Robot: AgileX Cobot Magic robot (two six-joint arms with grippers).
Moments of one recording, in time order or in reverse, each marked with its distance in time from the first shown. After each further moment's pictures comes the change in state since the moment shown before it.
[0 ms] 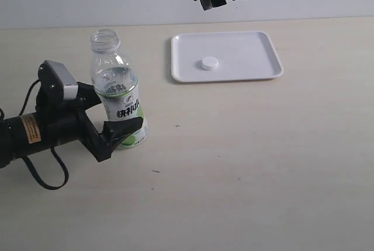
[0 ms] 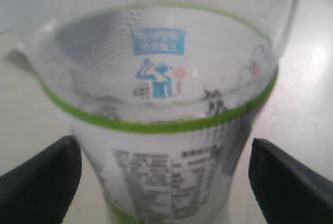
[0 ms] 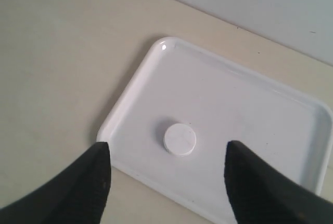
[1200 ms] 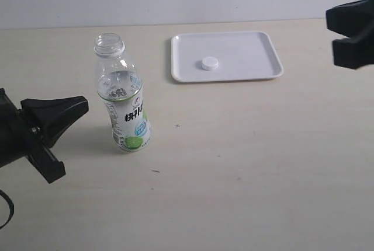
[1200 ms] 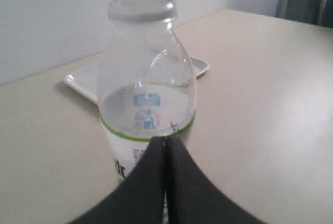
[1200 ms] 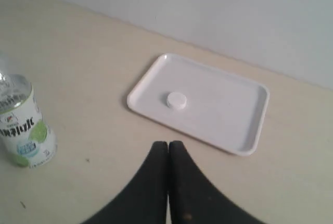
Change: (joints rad) left arm 0.050 -0.480 0.359 -0.074 -0.011 -0.088; right arm 0.000 -1.118 1.001 0.085 -0.292 -0.083
